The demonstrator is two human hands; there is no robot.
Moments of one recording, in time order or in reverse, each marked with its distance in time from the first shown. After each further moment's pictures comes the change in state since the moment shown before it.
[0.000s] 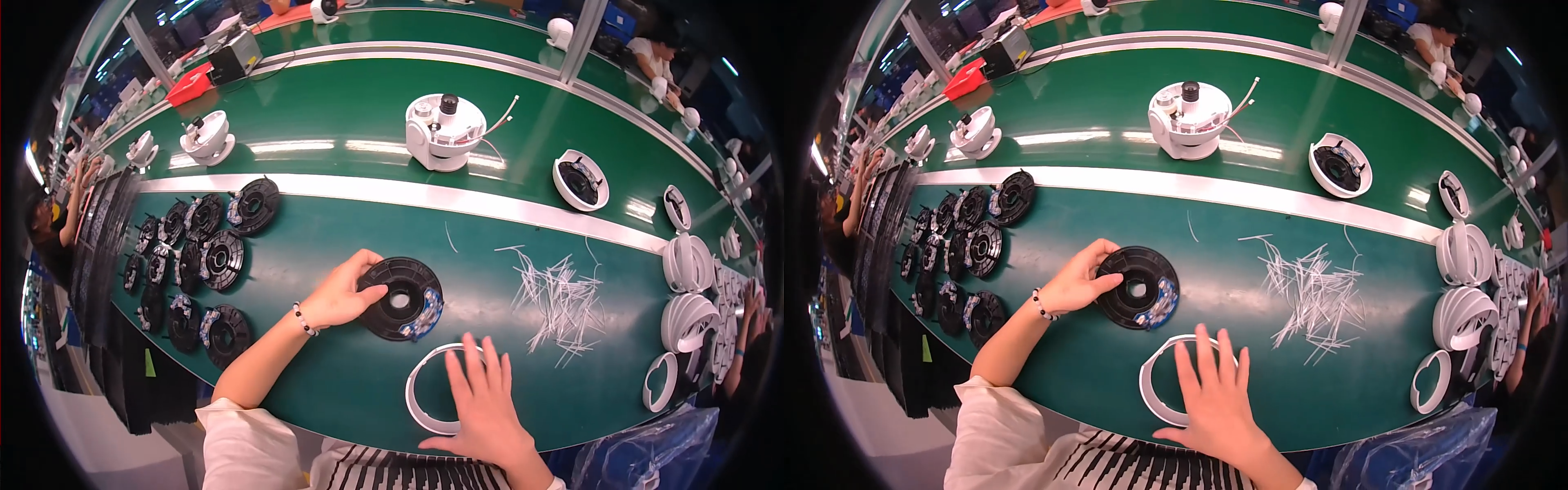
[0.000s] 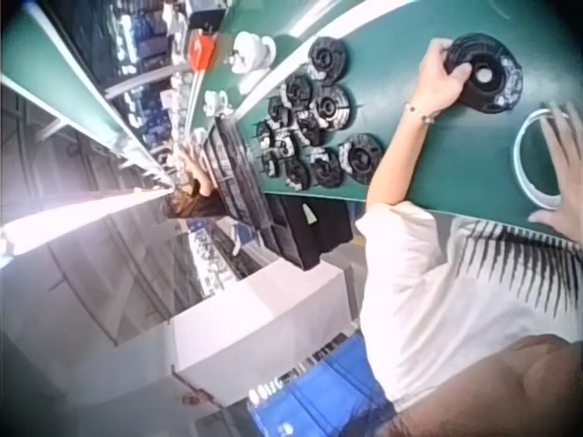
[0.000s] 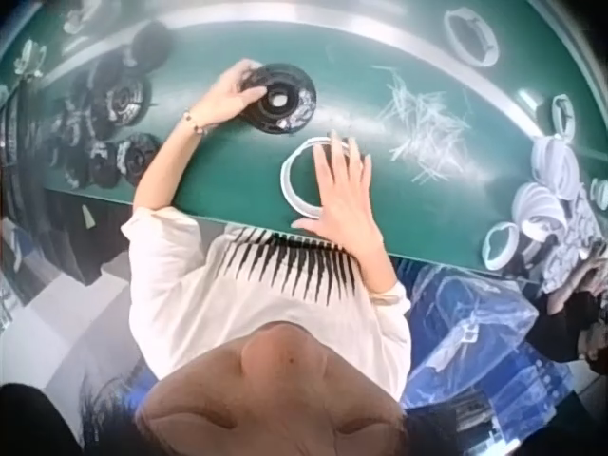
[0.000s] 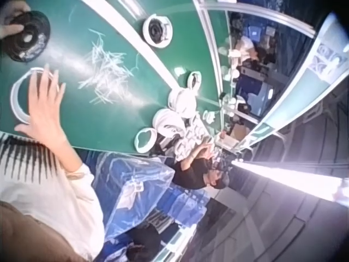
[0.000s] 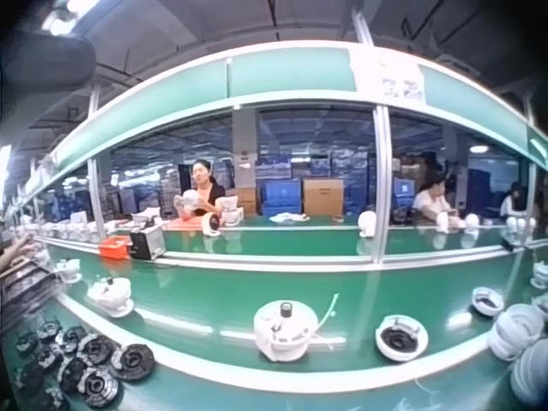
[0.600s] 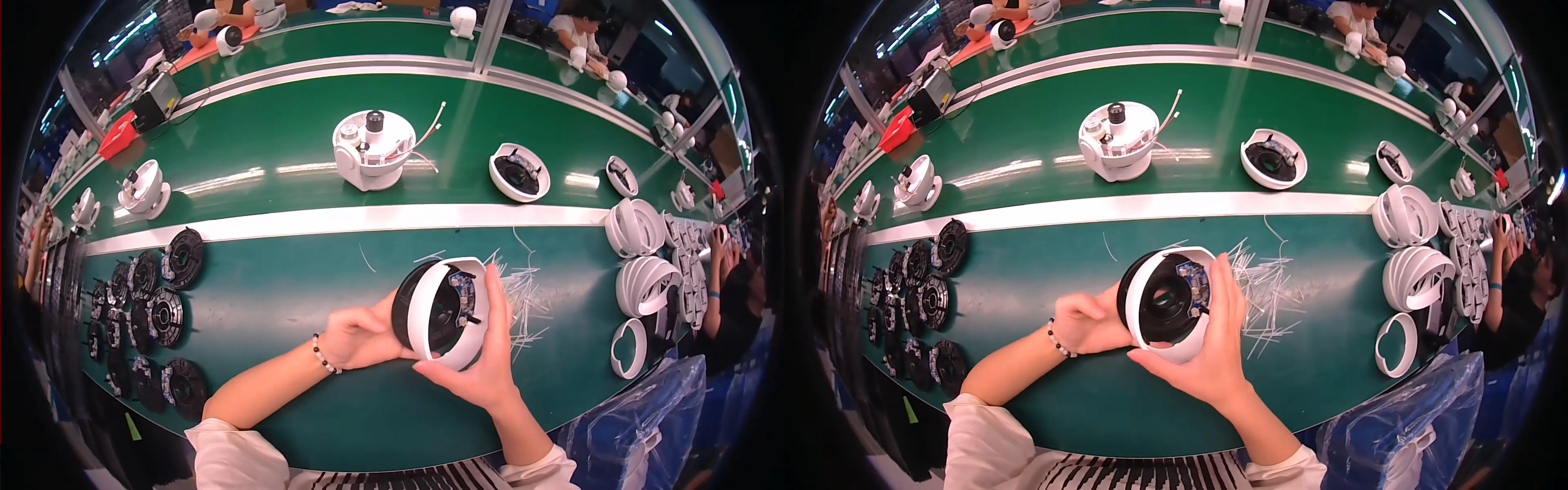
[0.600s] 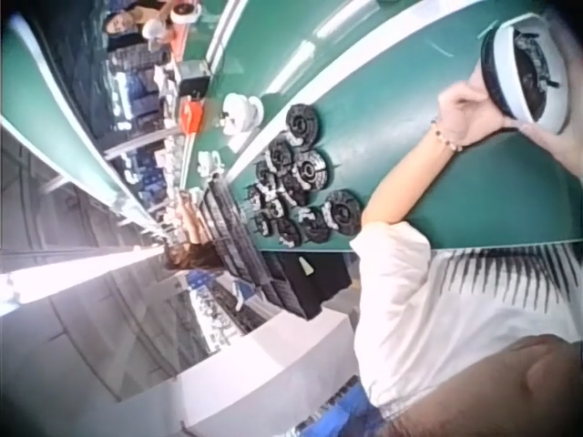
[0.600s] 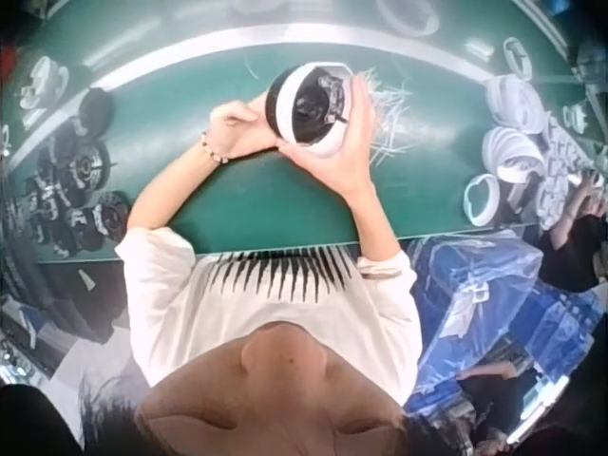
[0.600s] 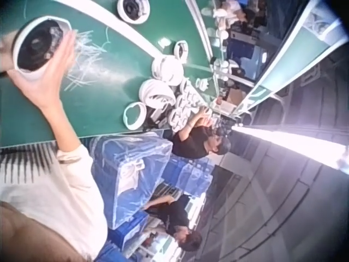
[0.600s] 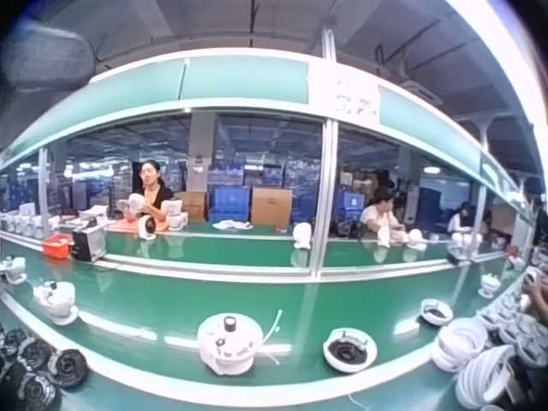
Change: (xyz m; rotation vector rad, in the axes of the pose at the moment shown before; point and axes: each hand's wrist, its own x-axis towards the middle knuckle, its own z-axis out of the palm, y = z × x) left_hand 0.042 0.045 0.098 -1.232 -0.822 -0.120; right_hand 0.018 0.063 -0.022 0.353 0.810 0.072
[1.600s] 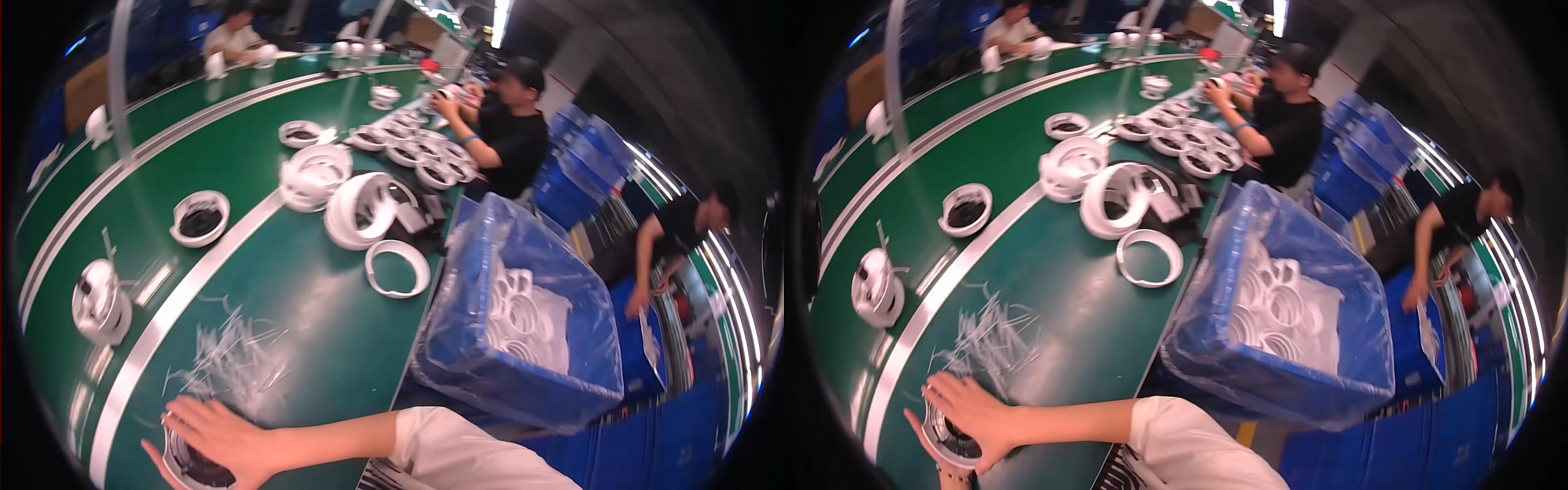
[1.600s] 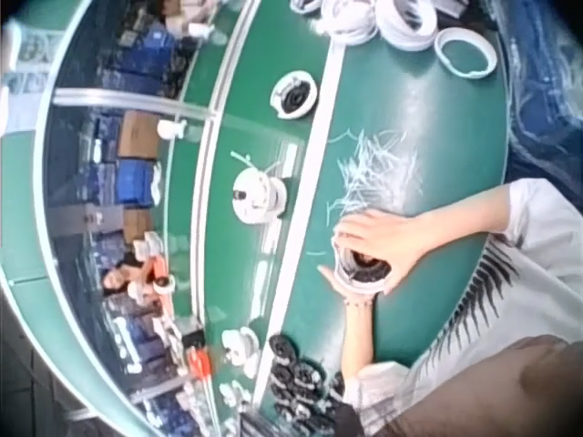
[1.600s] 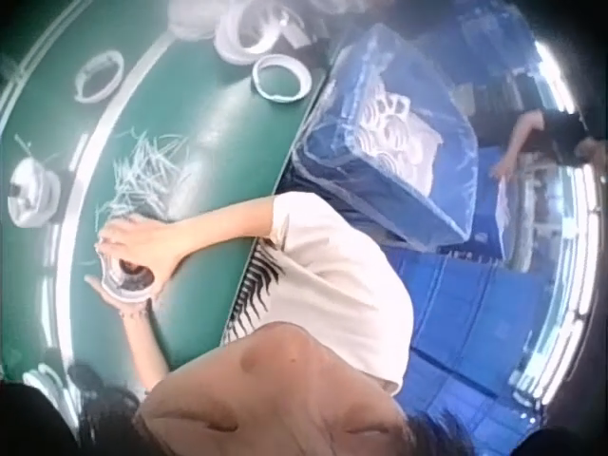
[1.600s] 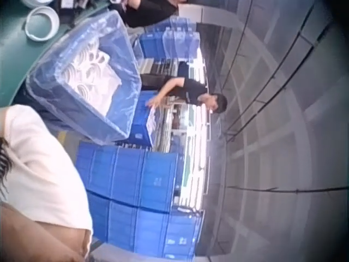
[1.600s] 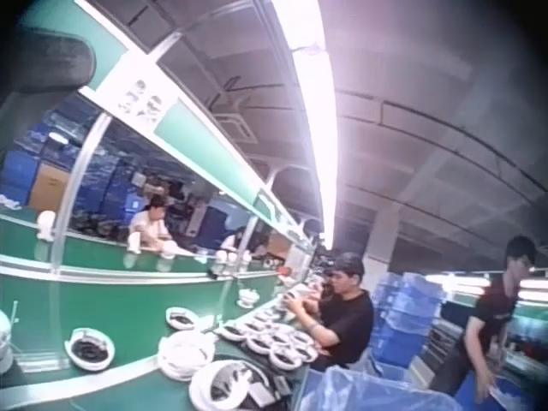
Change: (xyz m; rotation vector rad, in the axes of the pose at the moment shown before) left_hand 0.036 -0.019 0.005 -0.247 0.682 0.082; right_hand -0.001 0.008 0.039 -0.025 -0.181 -0.089
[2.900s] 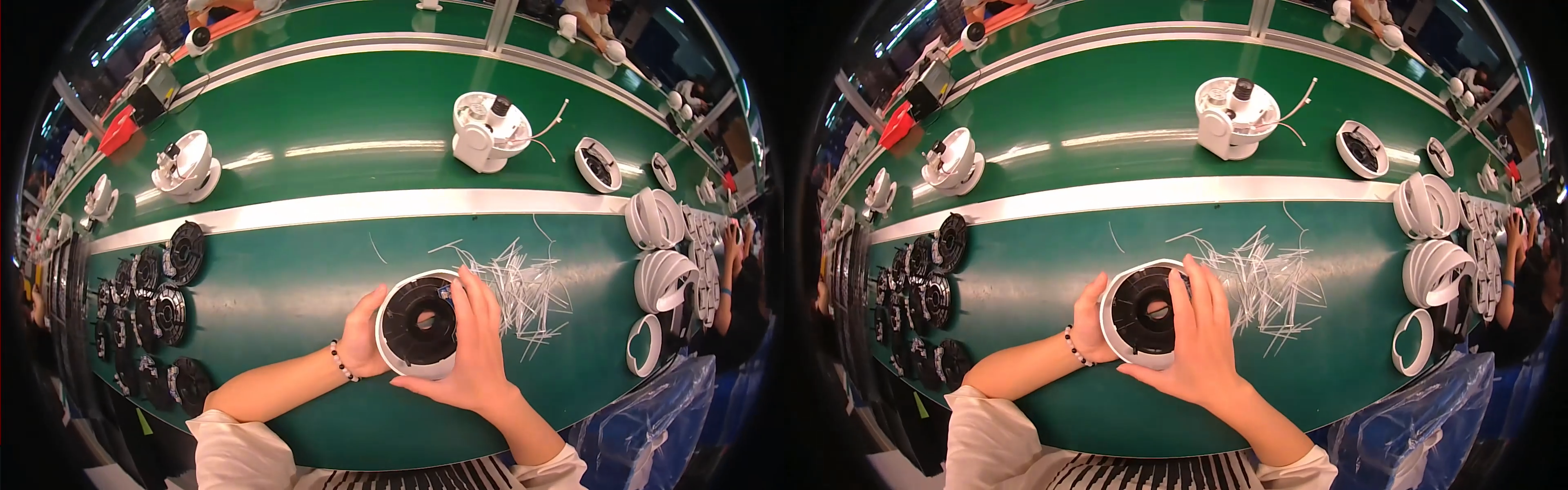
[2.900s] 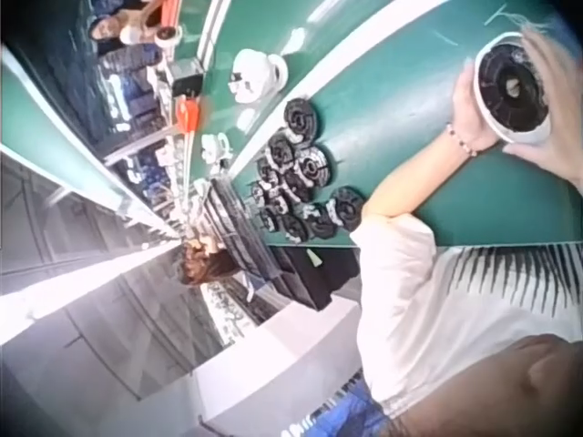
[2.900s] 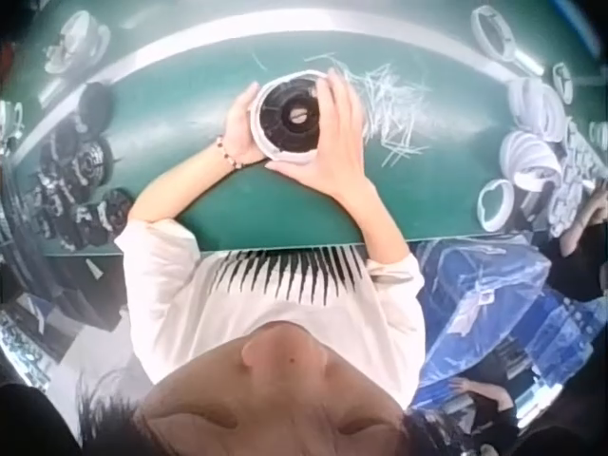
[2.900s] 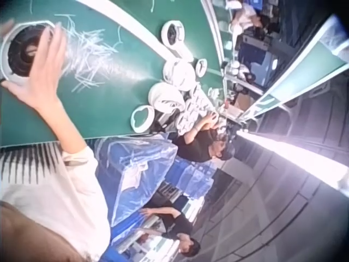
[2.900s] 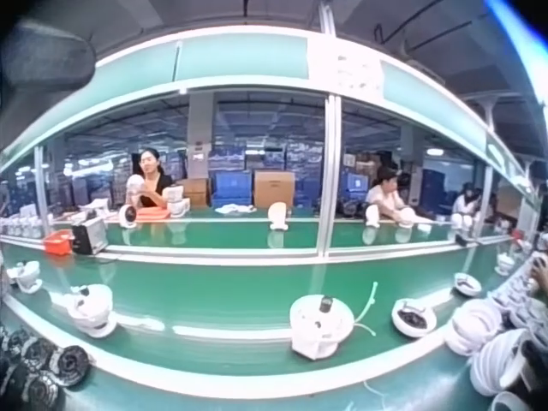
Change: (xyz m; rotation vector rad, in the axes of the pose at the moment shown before) left_hand -0.035 0.010 -0.064 0.202 -0.265 0.001; right_hand -0.007 -0.016 -0.001 -0.149 -0.059 0.007
